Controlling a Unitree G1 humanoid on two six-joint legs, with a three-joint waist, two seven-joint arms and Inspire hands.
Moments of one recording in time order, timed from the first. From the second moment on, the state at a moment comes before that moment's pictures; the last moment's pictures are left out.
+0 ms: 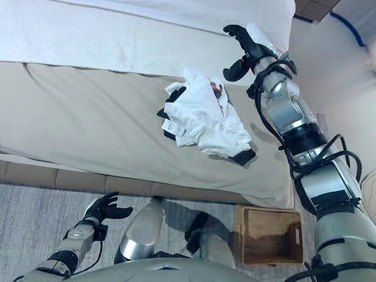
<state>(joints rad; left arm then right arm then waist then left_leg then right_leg) -0.09 0.43 -0.16 0.99 -0.24 -0.09 0.04 -1.04 -0.68 0.50 0.44 -0.22 0.28 0.12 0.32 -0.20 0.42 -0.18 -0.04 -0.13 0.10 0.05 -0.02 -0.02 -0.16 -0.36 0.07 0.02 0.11</state>
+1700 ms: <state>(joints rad) -0.13 0.41 -0.15 1.01 -0.27 -0.14 0.08 -0.95 -0.91 0.24 0.05 -0.32 0.24 -0.39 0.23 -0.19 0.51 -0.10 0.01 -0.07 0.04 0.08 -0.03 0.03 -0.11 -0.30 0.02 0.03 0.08</state>
